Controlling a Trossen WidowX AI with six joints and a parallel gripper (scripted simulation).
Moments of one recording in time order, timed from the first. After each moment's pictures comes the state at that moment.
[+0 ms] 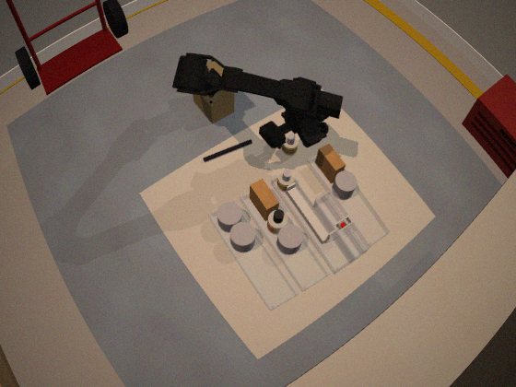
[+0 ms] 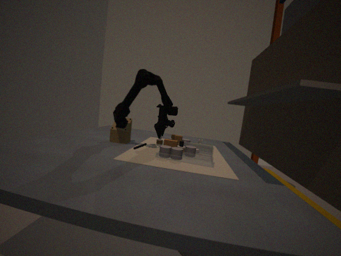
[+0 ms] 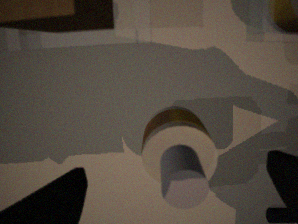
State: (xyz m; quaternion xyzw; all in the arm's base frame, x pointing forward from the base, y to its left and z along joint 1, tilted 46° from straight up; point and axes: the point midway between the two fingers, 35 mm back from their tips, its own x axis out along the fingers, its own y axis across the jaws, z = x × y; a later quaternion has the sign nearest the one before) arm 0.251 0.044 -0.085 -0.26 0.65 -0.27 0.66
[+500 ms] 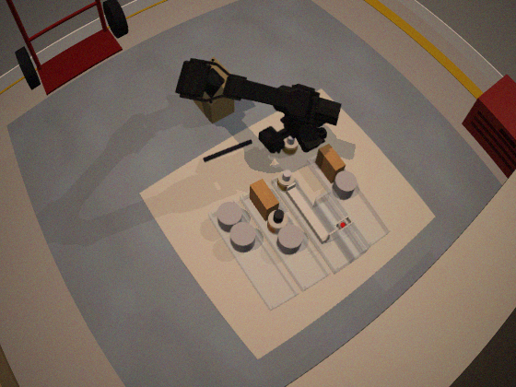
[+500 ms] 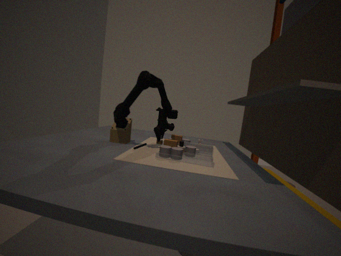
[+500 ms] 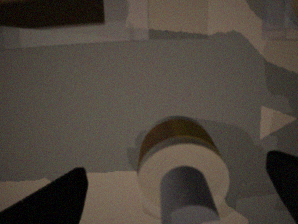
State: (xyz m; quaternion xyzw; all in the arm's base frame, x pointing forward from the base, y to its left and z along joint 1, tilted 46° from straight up) arm 0.251 0.027 -0.101 -0.26 0.65 -0.27 0.66
